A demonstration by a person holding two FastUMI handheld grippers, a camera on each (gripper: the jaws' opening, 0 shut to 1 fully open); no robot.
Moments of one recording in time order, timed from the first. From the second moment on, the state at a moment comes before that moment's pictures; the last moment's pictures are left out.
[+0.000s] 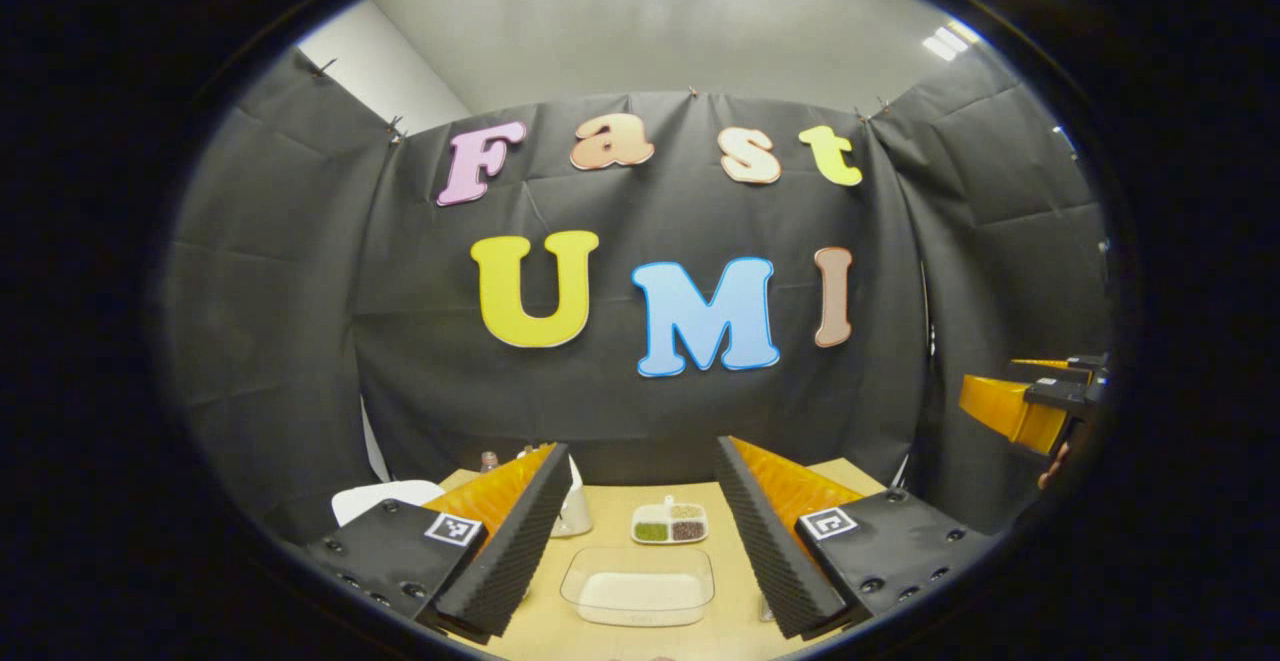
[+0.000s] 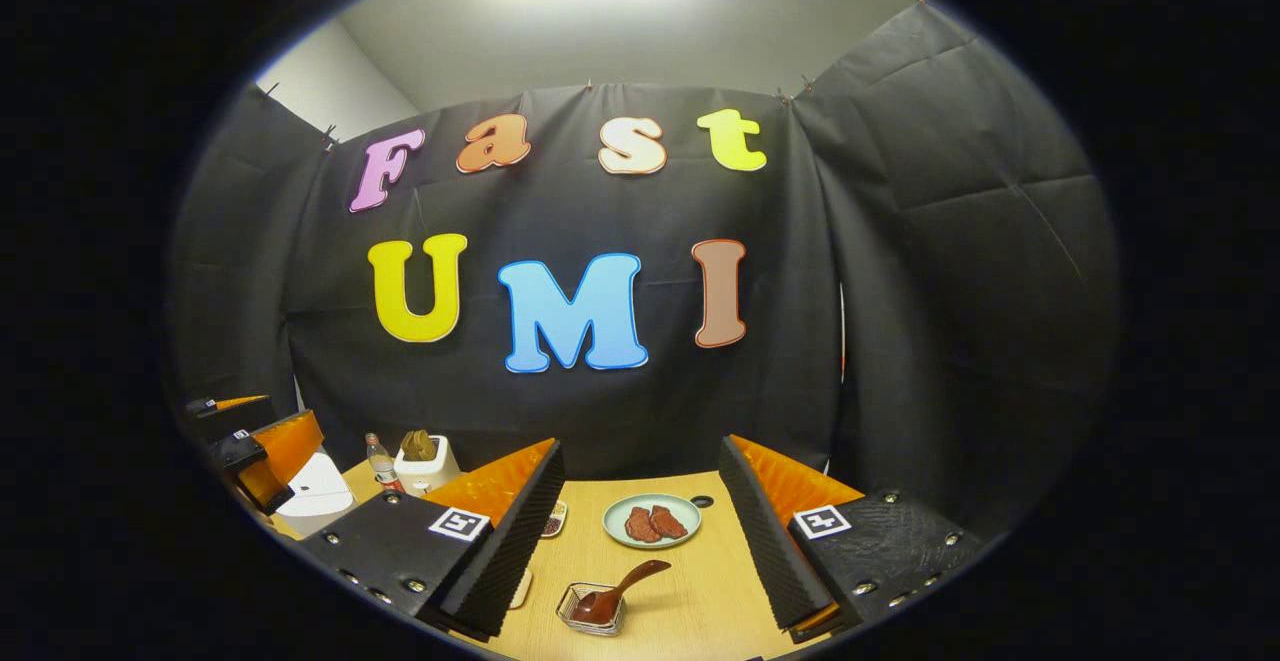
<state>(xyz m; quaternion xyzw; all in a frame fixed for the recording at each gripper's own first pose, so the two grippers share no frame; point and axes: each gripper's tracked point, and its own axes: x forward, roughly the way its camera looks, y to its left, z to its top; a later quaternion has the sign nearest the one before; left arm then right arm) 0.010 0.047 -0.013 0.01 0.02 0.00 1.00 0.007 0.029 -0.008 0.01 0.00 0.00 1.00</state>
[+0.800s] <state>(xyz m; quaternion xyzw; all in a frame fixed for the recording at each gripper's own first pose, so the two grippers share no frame) 0.026 0.263 -0.159 -0.10 0.23 0.14 0.96 0.015 0.061 -0.036 -0.01 0.04 0.02 1.00</state>
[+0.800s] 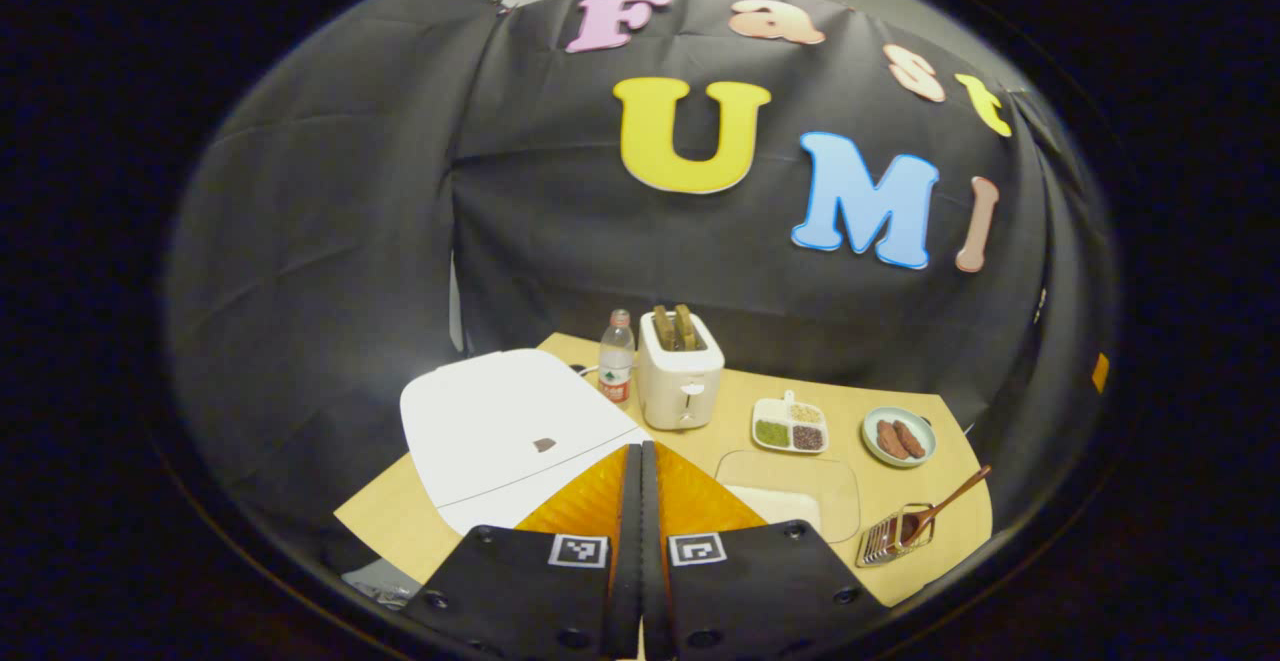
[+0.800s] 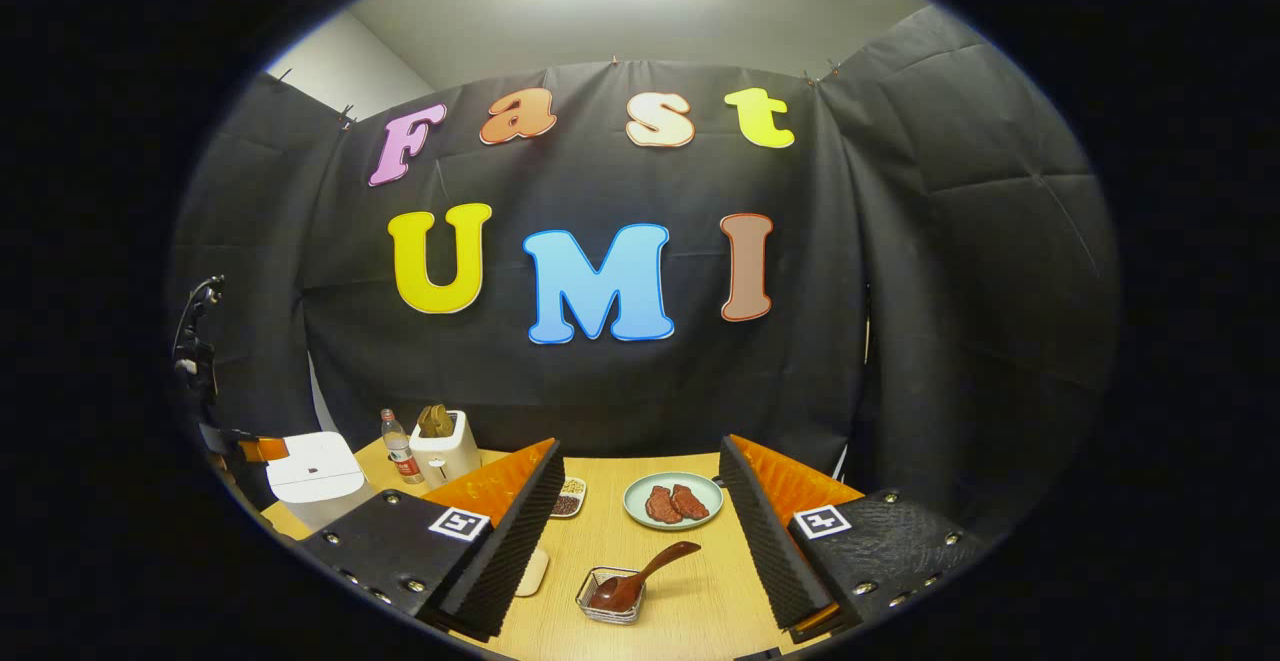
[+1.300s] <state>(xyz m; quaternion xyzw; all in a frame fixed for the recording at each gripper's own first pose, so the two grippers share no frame) 0.070 0.357 -0.239 -0.17 0.31 0.19 0.92 0.027 0.057 -0.048 -0.02 0.05 0.00 1.00</state>
